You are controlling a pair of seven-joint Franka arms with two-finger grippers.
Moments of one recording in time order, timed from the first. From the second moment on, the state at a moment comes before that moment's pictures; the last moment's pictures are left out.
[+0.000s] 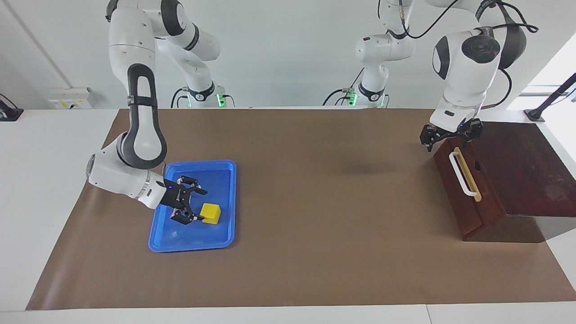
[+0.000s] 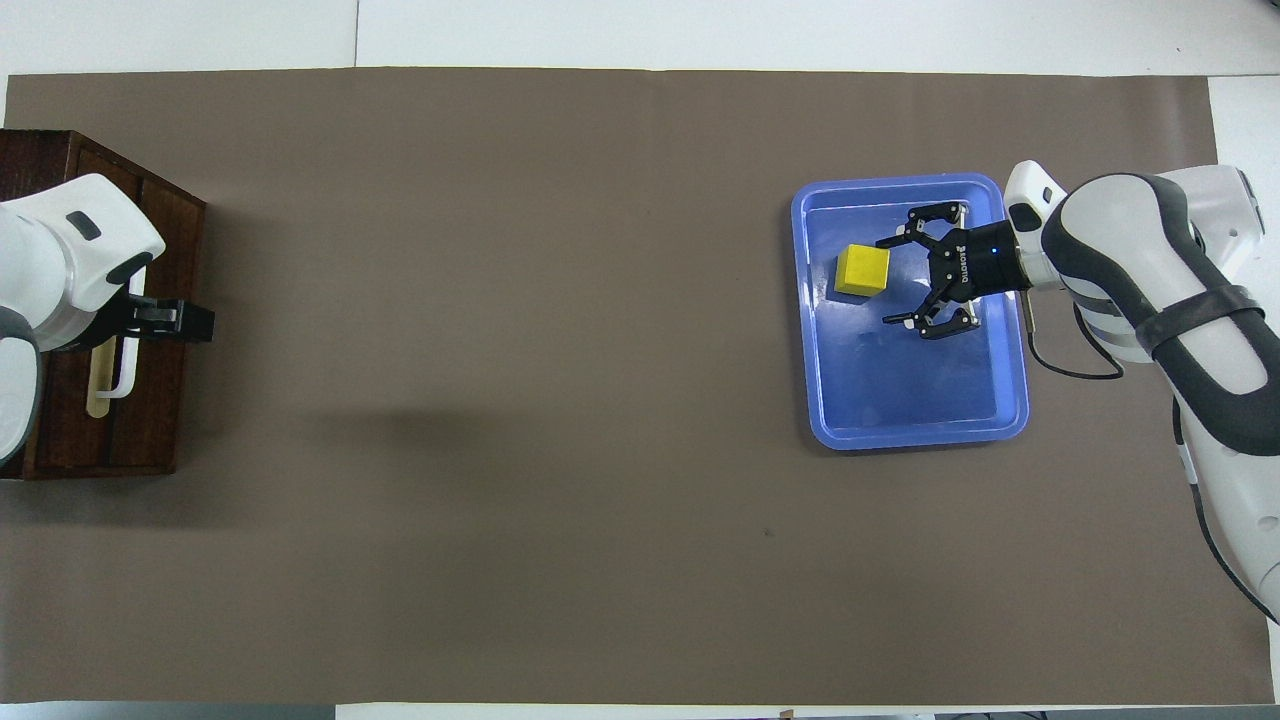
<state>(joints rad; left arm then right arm) 0.05 -0.05 -0.16 -1.94 0.30 1.90 -0.04 -0.11 0.49 0.05 -1.79 0.82 2.03 -2.13</state>
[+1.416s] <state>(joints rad) 0.12 0.08 -0.16 -2.11 0.47 2.32 -0.25 -0.11 0.49 0.05 -1.83 0.92 2.11 -2.19</state>
